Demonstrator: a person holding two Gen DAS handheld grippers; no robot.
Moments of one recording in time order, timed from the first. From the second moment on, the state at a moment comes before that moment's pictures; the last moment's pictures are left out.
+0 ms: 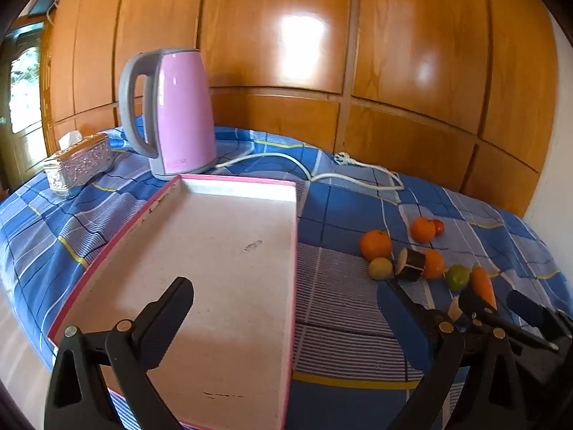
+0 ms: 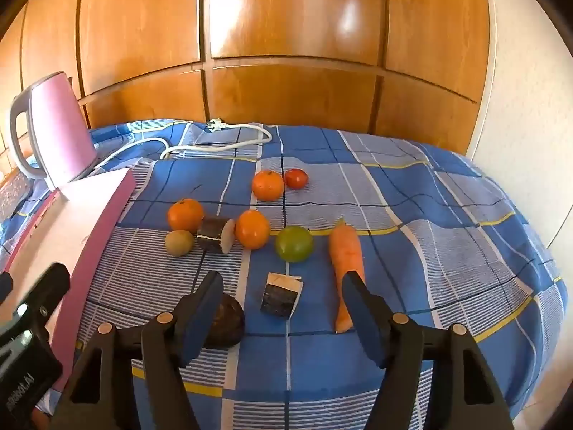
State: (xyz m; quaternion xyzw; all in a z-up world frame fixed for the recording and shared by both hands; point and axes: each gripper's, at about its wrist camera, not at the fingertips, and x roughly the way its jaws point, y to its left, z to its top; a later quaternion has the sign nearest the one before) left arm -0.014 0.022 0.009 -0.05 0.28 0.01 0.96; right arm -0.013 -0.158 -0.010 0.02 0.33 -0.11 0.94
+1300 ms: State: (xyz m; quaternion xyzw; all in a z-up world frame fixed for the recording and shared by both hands) left arm -0.017 0.014 0.012 -0.03 0.28 -0.01 0.96; right arm -0.016 -0.142 -0.010 -0.01 0.34 -0.09 0.94
